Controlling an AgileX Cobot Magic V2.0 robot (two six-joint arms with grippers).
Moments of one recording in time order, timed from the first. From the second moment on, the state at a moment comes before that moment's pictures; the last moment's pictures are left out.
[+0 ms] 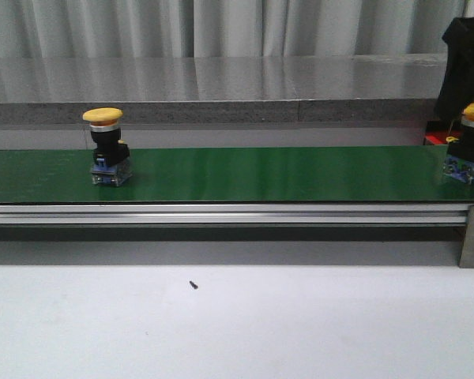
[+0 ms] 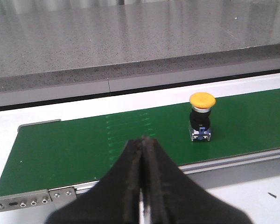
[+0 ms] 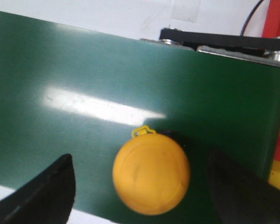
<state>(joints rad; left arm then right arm) -0.08 0.37 -0.41 -0.21 0.35 0.21 -0.04 1.60 -1.19 0.31 0.73 -0.33</state>
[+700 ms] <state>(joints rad) -0.08 0.37 -0.41 -0.21 0.35 0.21 -0.10 1.62 -1.25 0.28 0.82 -0.33</state>
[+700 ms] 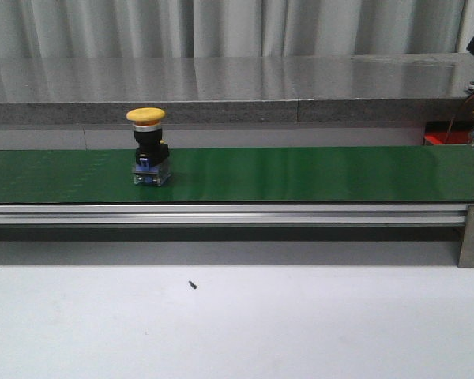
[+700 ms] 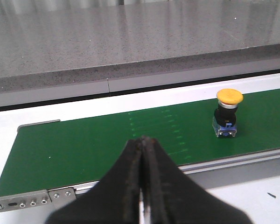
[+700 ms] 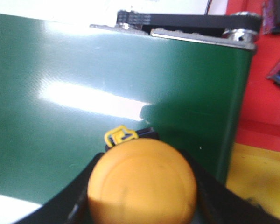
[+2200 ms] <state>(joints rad) -0.08 0.37 -0.41 -0.21 0.35 0.21 -0.70 1.85 -1.26 0.27 0.76 -0.32</state>
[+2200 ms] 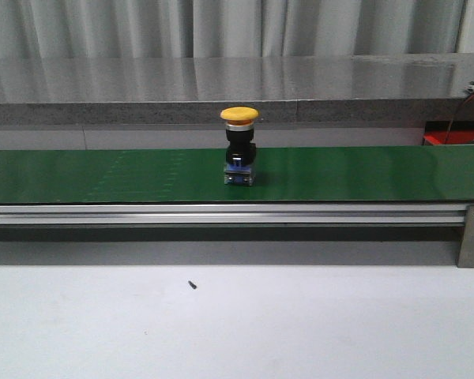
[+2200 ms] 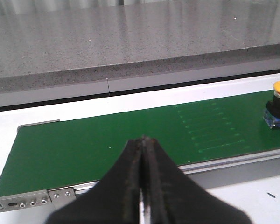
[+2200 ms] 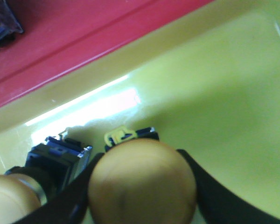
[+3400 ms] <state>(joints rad) -0.08 0.37 -0.41 -0.21 0.35 0.21 -0.13 1.47 -1.26 0.35 0.88 -0.46</state>
